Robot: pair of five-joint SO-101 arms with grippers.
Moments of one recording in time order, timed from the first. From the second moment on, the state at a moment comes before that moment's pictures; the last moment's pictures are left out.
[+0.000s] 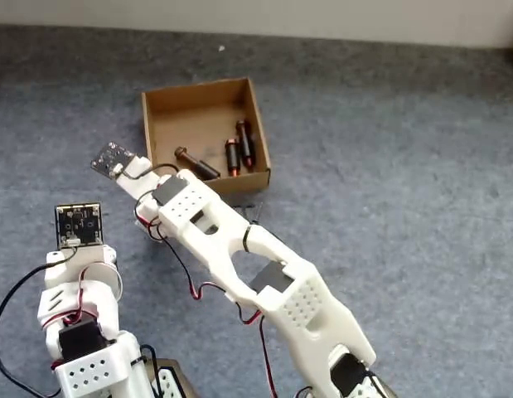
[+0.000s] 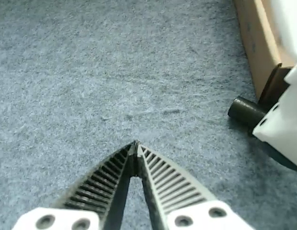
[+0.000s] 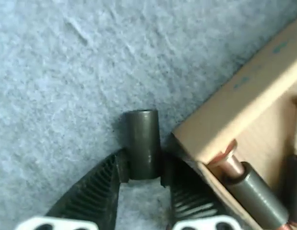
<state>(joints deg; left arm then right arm) -28.3 -98.9 93.0 52.4 -10.5 -53.5 41.5 -23.3 55.3 15.2</state>
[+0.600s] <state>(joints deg) -28.3 -98.9 93.0 52.4 -10.5 -52.0 30.6 -23.0 70.8 15.3</state>
